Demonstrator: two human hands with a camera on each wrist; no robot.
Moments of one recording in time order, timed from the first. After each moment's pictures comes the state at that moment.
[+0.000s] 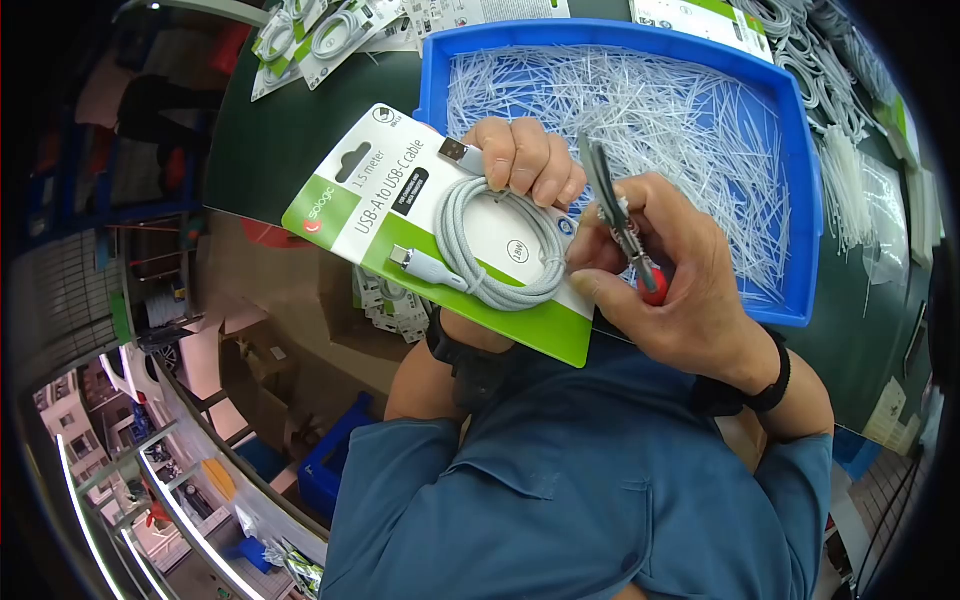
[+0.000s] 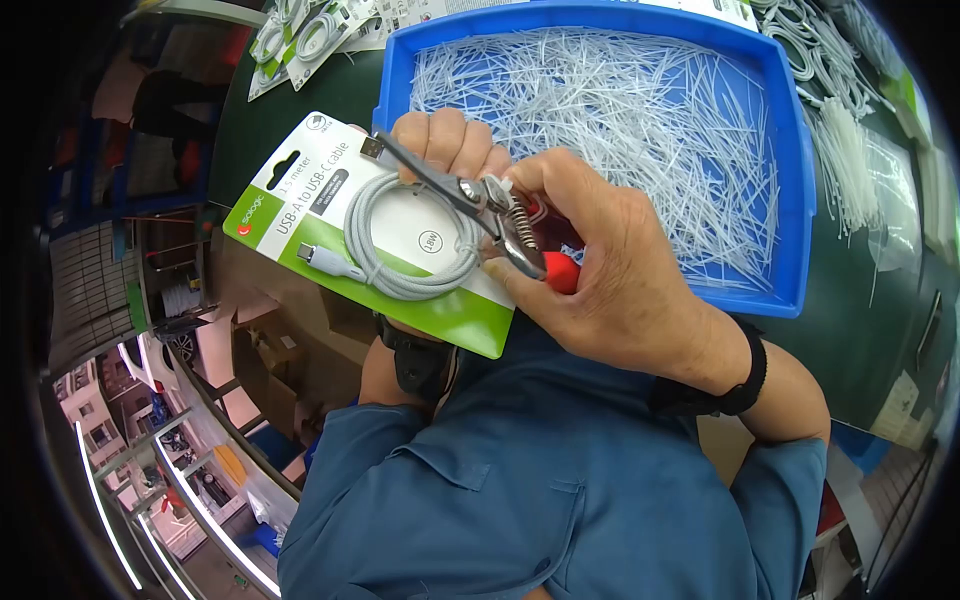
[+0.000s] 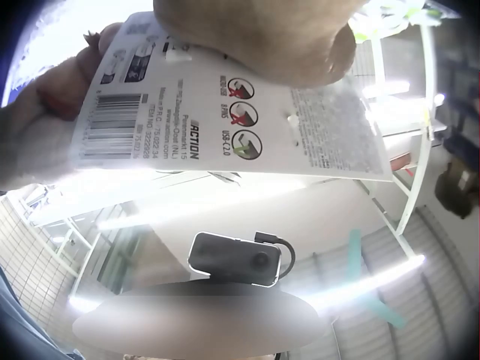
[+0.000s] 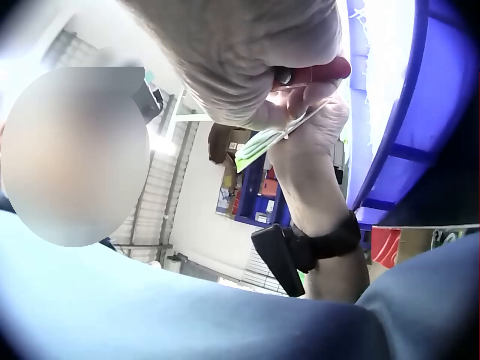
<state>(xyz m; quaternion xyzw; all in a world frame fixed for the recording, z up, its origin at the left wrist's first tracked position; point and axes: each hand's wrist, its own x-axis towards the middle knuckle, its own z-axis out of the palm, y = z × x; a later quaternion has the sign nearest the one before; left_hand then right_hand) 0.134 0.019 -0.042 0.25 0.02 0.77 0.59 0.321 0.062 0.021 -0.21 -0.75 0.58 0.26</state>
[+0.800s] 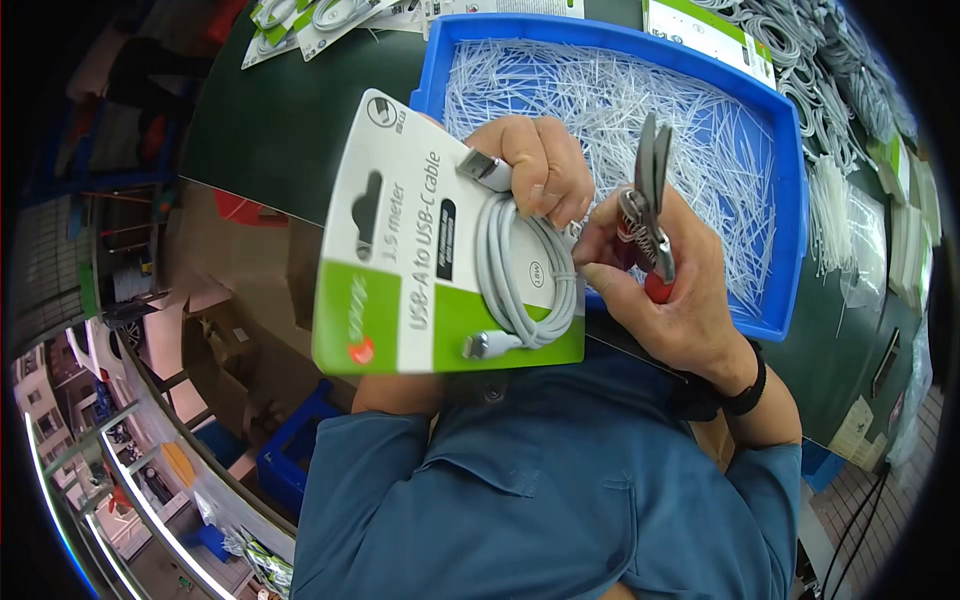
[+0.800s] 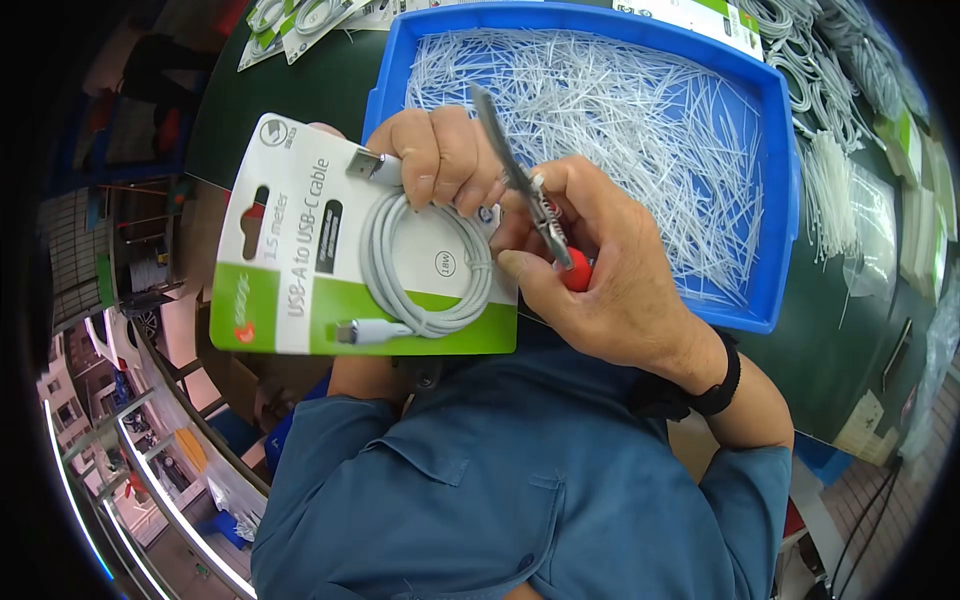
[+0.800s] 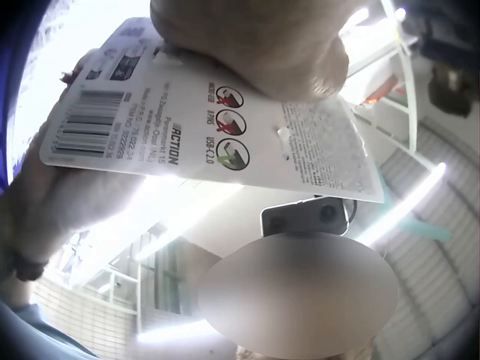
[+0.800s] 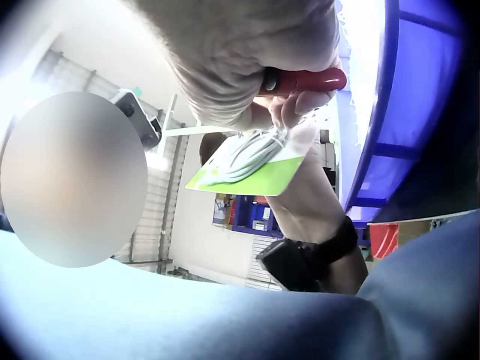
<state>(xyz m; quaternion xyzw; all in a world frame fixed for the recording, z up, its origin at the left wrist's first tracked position) 0.099 0.057 -0.048 0.54 -0.09 0.60 0.59 0.325 0.067 0.021 -0.22 -0.71 0.63 0.22</state>
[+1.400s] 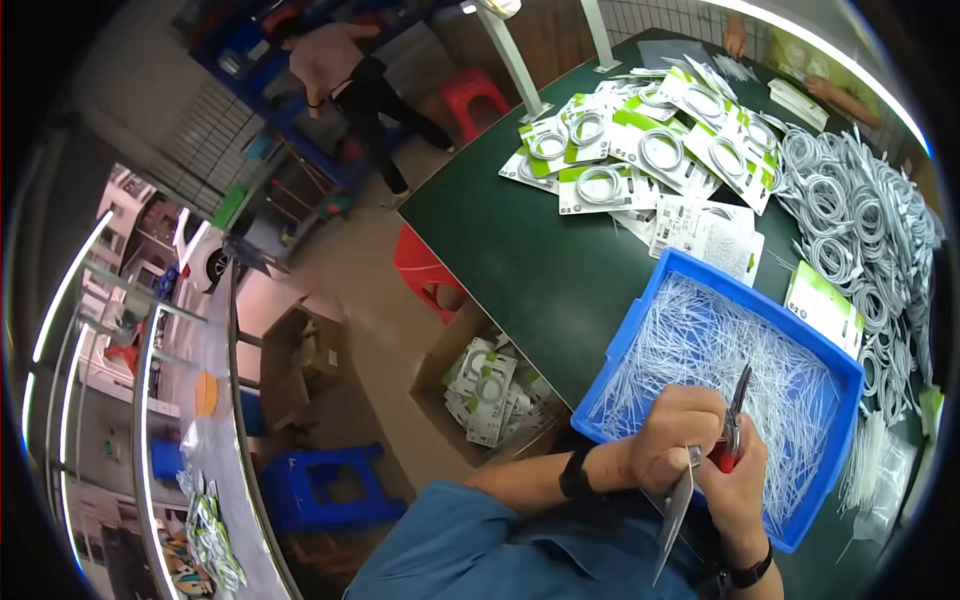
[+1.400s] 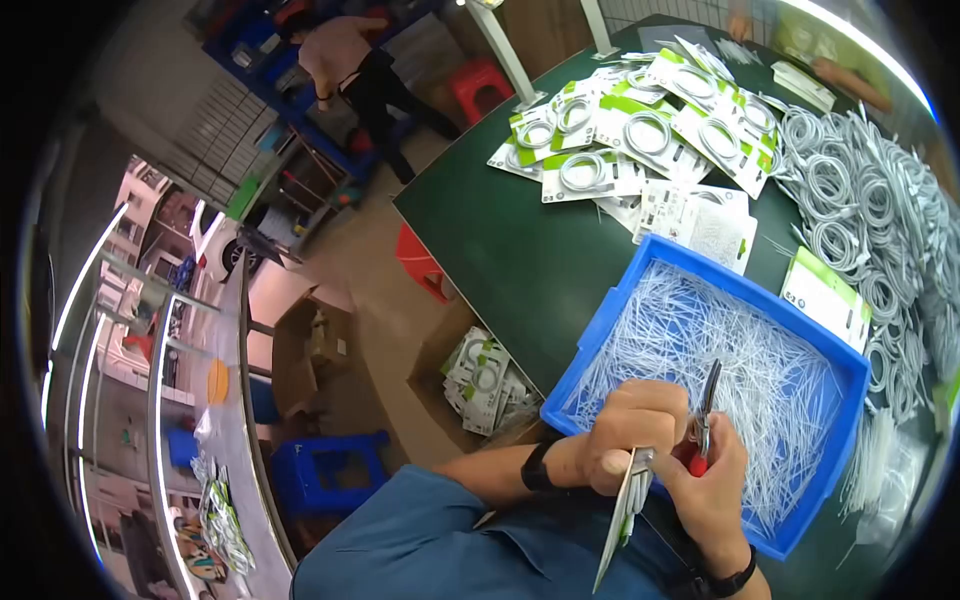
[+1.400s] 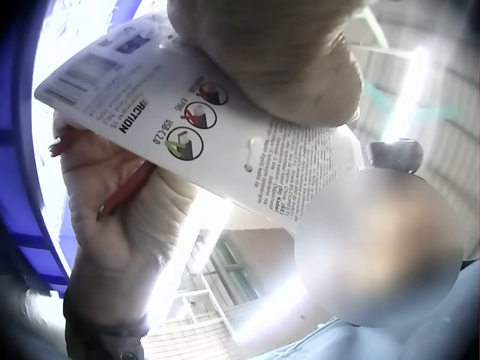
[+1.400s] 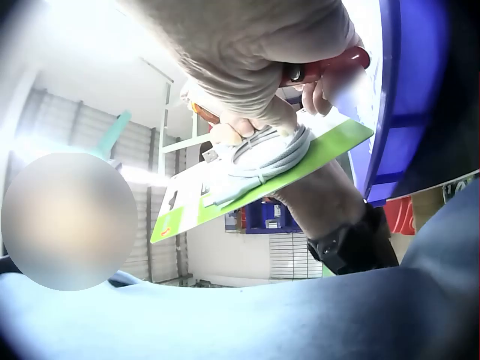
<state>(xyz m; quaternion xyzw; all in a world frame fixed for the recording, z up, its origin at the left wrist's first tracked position) 0.153 -0.003 0.011 0.59 0.36 0.71 0.12 0.303 0.061 0.040 -0.32 -0.70 0.61 0.20</state>
